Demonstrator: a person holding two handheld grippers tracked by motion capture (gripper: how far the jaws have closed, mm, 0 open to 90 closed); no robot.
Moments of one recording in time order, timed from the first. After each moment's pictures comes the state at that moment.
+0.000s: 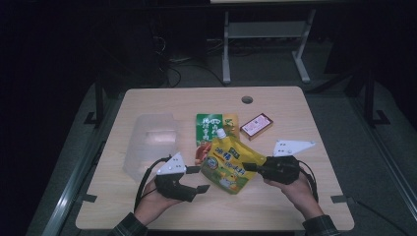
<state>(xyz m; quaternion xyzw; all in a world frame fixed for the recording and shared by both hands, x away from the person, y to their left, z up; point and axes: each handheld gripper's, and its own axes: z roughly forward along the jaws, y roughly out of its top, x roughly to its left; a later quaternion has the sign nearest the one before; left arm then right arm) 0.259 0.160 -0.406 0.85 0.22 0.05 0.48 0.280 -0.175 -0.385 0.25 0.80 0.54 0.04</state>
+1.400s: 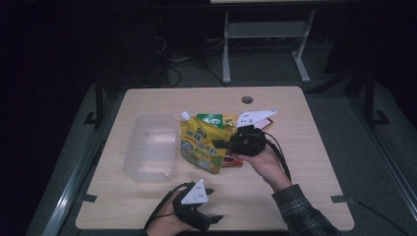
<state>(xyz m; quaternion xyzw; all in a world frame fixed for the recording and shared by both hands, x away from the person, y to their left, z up) 0.222 0.118 -0.451 0.89 0.15 0.05 0.43 0.331 -0.096 -0.337 0.23 0.82 0.53 0.03</state>
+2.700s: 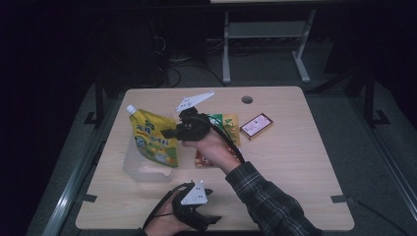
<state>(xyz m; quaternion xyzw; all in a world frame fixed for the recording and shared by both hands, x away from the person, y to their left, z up) 0.224 0.120 -0.453 0.90 0.14 0.05 0.42 0.362 0.033 -0.309 0.19 0.83 0.53 -0.01</state>
